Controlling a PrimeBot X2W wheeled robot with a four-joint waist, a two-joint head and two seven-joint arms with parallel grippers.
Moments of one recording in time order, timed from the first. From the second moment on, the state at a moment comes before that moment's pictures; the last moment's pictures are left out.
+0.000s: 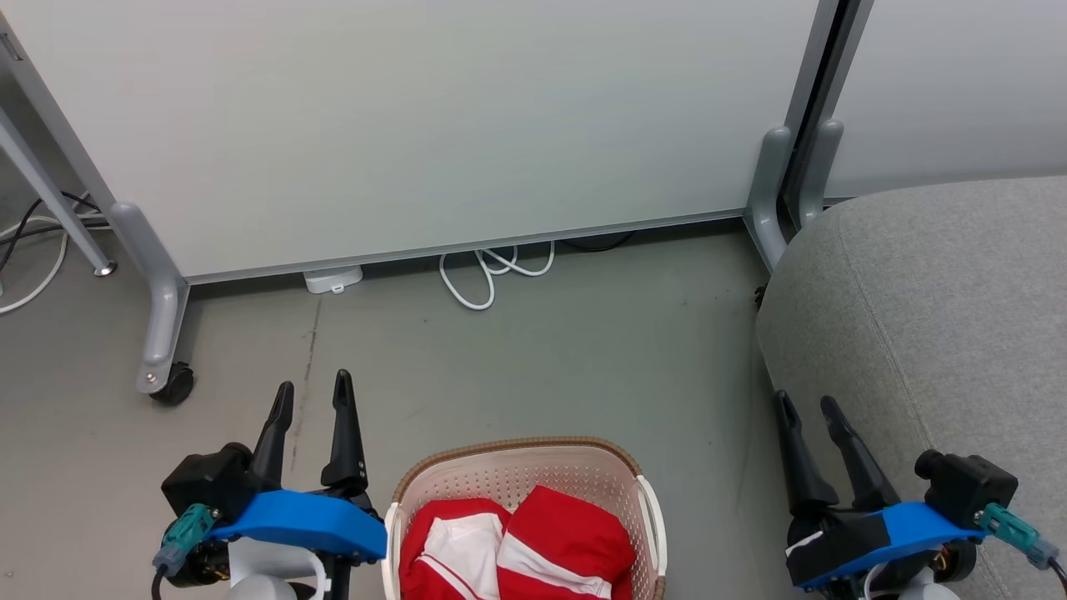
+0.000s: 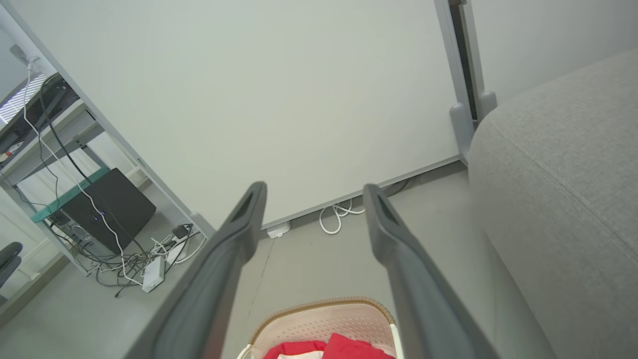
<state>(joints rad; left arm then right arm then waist) -0.10 0.04 -0.11 0.26 -0.43 -0.03 -0.16 -0.08 -0.04 0.07 0.24 0.51 0.13 -0.16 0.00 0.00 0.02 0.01</state>
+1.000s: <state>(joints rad) -0.11 0.05 -0.14 0.26 -0.17 -0.03 -0.23 -0.09 -0.05 0.11 0.26 0.26 0.13 -0.23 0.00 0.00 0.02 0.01</state>
